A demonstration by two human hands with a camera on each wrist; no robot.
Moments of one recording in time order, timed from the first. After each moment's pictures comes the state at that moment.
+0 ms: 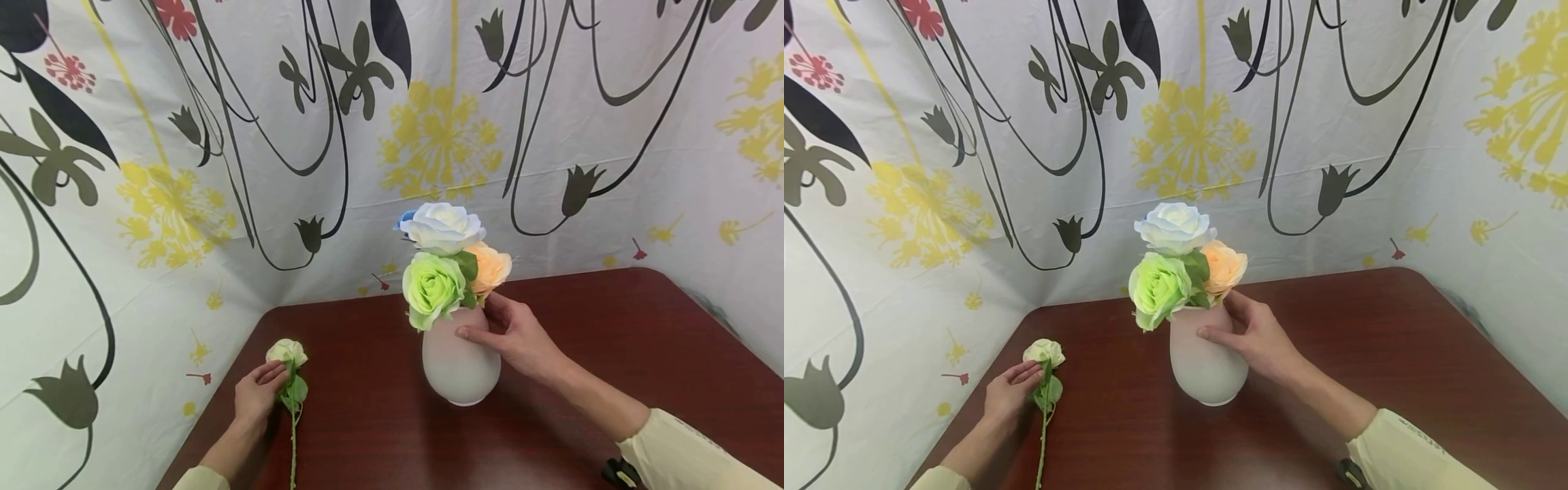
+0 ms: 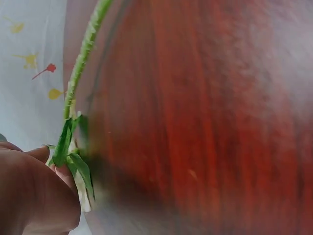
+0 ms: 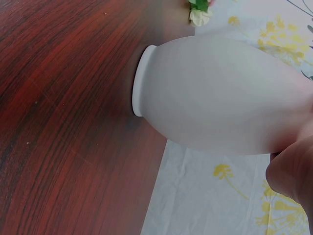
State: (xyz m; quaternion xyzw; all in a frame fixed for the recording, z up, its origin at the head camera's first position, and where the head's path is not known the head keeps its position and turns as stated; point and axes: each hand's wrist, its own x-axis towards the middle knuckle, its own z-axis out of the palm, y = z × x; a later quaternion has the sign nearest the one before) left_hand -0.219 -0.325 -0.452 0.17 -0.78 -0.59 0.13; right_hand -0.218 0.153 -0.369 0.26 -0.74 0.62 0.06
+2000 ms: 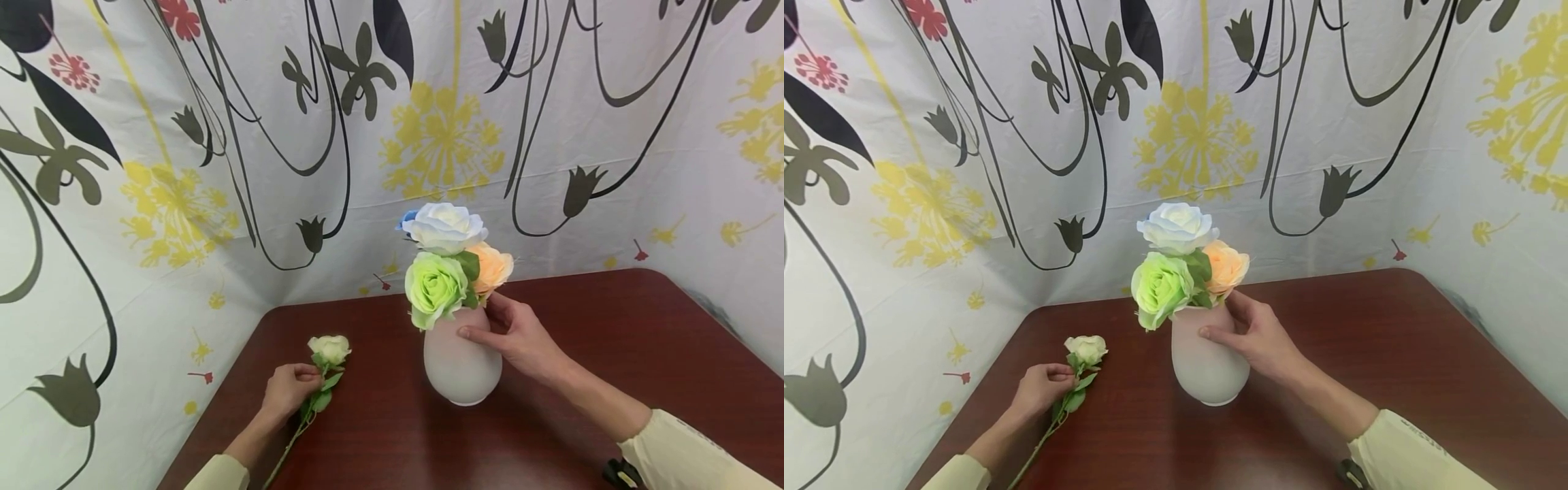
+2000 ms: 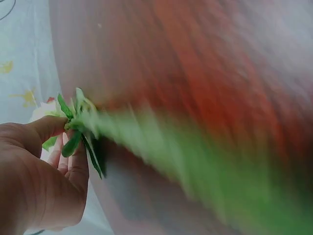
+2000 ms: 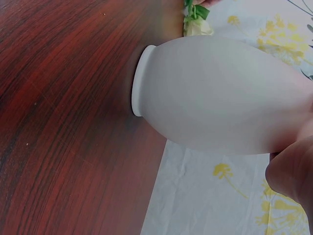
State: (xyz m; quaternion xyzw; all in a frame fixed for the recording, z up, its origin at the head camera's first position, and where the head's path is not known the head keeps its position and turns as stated) left_hand -0.222 -0.286 -0.448 0.05 -0.92 -0.39 0.06; right_hand -0.217 0.154 -0.369 0.26 -0.74 0.62 0.06
